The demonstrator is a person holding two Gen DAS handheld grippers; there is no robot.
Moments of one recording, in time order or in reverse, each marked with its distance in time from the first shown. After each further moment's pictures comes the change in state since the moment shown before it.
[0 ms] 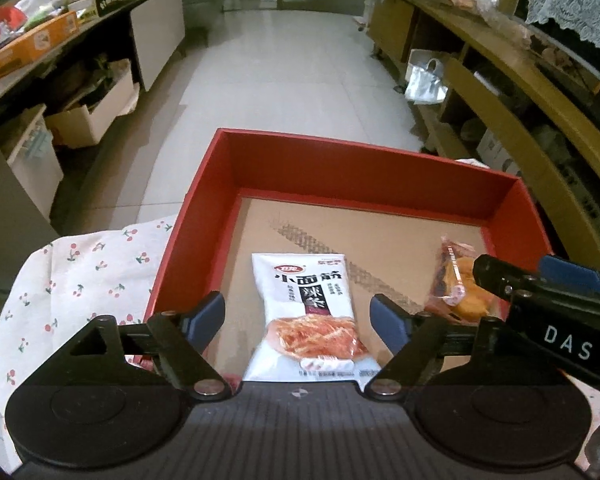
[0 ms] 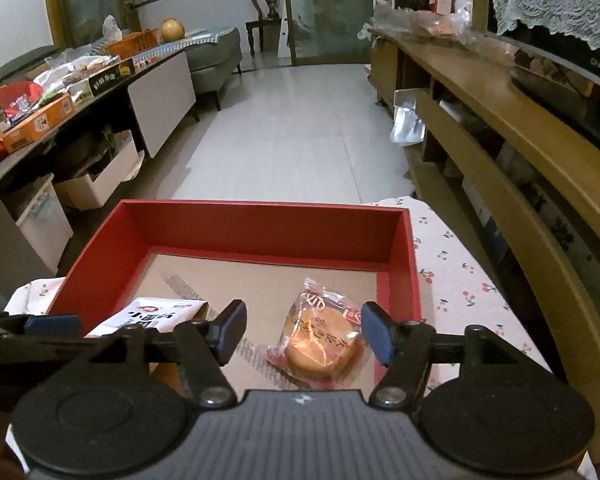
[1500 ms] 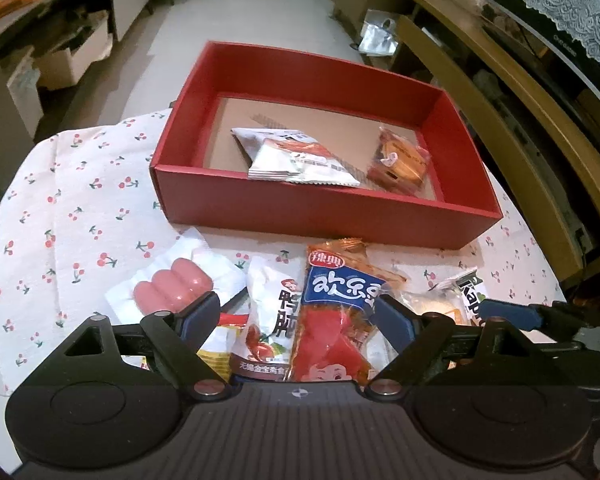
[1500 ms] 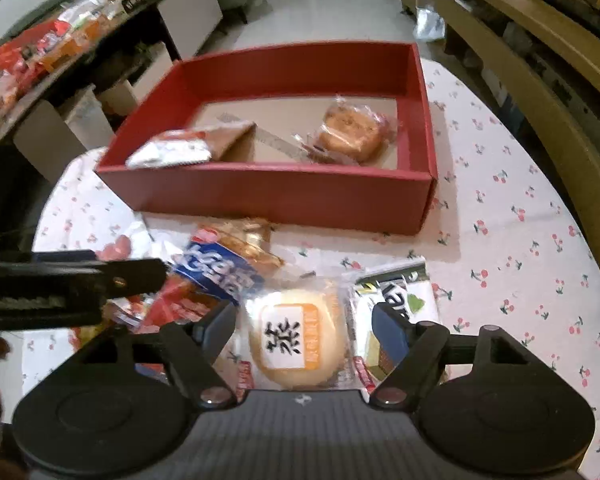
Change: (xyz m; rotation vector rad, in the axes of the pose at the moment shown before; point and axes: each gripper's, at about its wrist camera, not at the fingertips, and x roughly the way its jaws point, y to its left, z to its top) left arm -0.058 0.016 -0.078 0.011 0.119 -0.154; right arm -0.058 0.003 -0.096 0.017 0.262 0.120
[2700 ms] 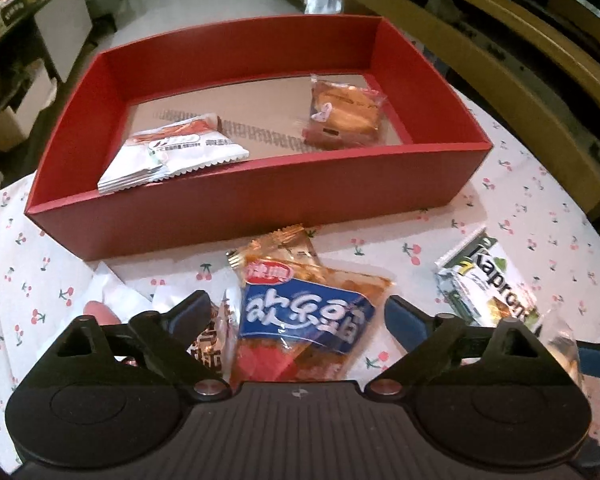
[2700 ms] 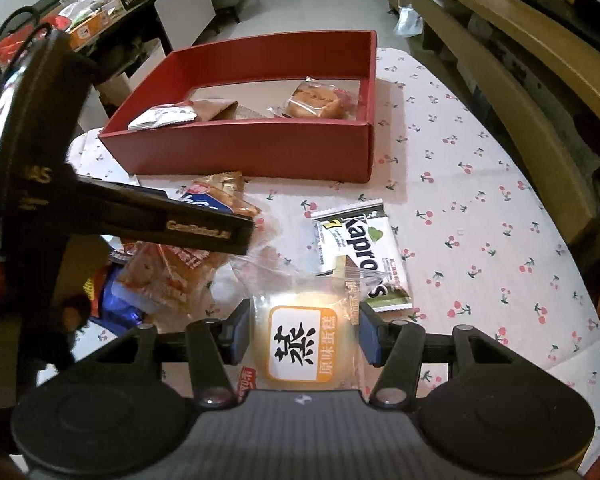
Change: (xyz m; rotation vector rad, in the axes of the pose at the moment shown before) left arm 0.063 -0.062 -0.004 0.245 0.035 0.066; right arm -0.036 -0.020 -0.044 -0.008 0.010 -0.036
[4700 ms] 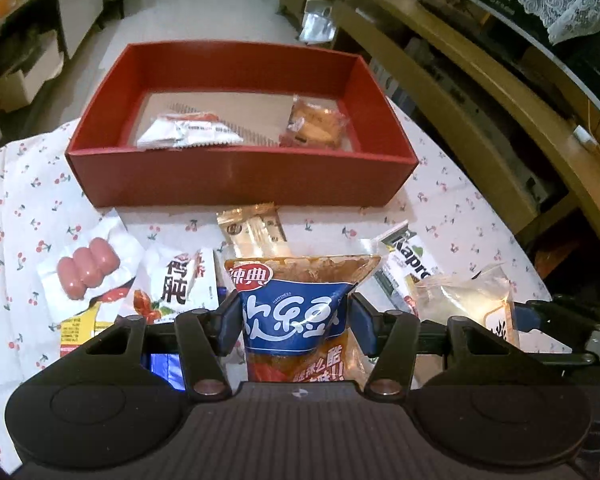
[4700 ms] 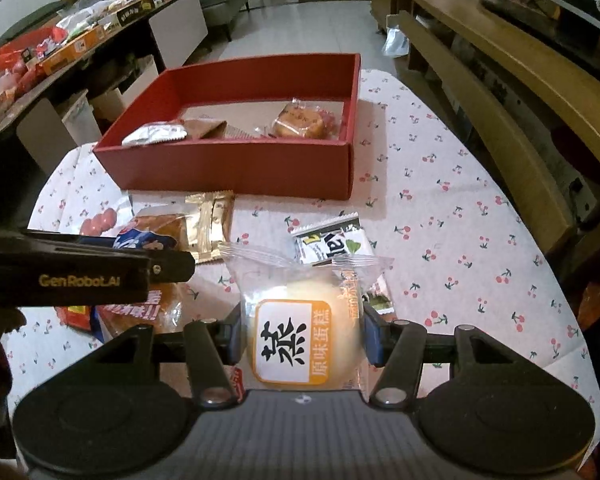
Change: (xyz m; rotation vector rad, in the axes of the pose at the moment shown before) left arm -0.069 0.002 -0.032 -0.138 -0.052 -0.133; right arm -0.015 -0.005 -0.005 -0.003 -0.071 -0.044
